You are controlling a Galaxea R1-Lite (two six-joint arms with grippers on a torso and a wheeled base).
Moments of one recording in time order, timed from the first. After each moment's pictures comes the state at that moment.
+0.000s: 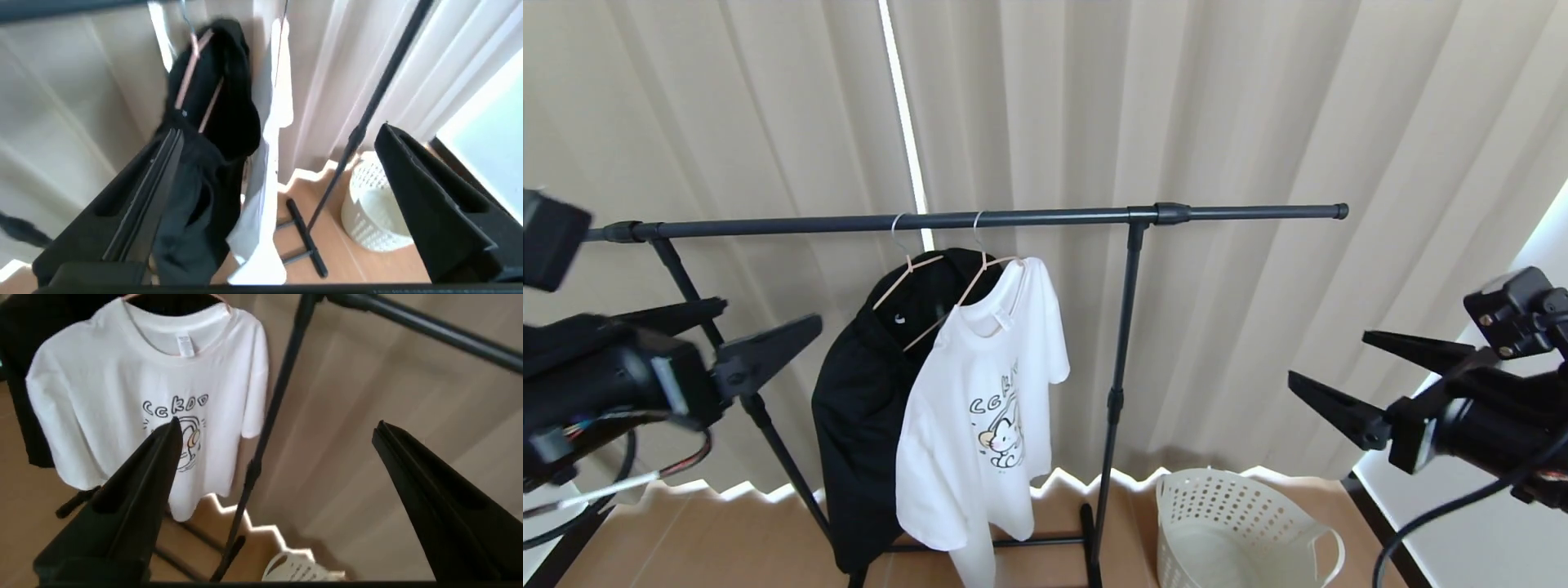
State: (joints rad) left arm -0.26 1.12 -0.56 -0.42 -0.06 0.02; right arm 0.32 1.28 -0.40 -0.66 0.07 -0.10
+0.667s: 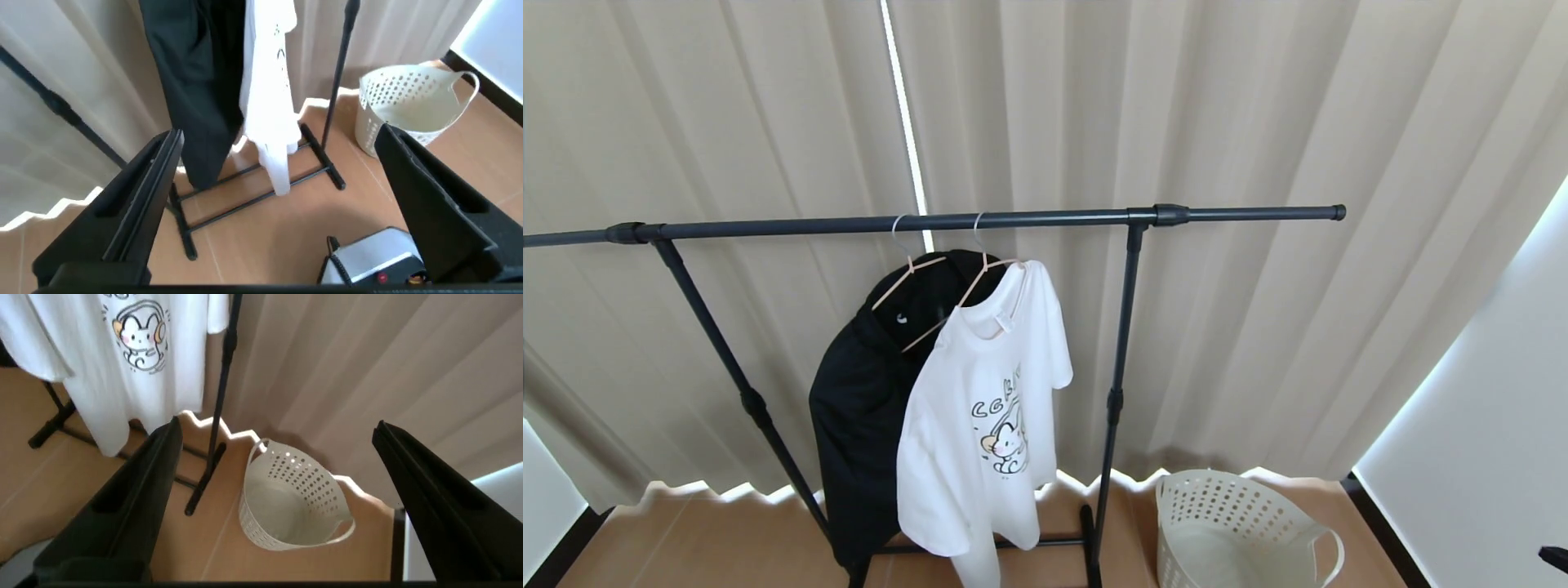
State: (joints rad) left arm -0.26 0.33 -0.02 0.00 -0.04 0.10; right arm 0.38 0.49 -0.04 -0.14 -0.12 -0.23
